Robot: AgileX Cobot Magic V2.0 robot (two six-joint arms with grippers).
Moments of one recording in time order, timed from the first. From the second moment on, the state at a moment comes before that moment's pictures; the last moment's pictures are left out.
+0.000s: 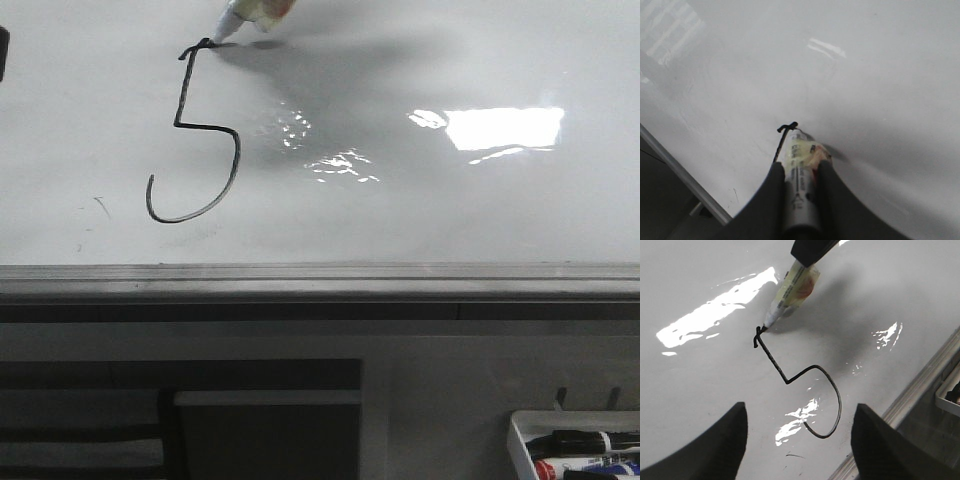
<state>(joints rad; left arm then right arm) -0.55 0.69 -0.34 0.81 -0.14 -0.48 0.51 1.47 -1.32 0.31 0.49 -0.14</state>
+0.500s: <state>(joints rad) -0.55 0.69 -0.34 0.82 -0.19 -0.48 0.48 1.40 -1.32 0.25 0.56 -0.14</state>
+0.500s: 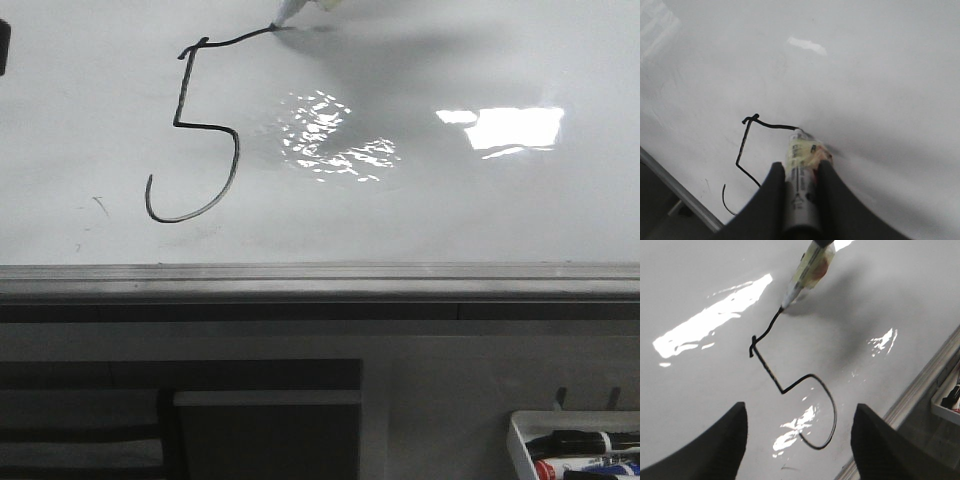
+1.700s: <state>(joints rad) -0.55 1.07 -0.47 1.04 -0.37 -0.46 0.77 1.40 -1.32 0.23 0.73 -0.19</state>
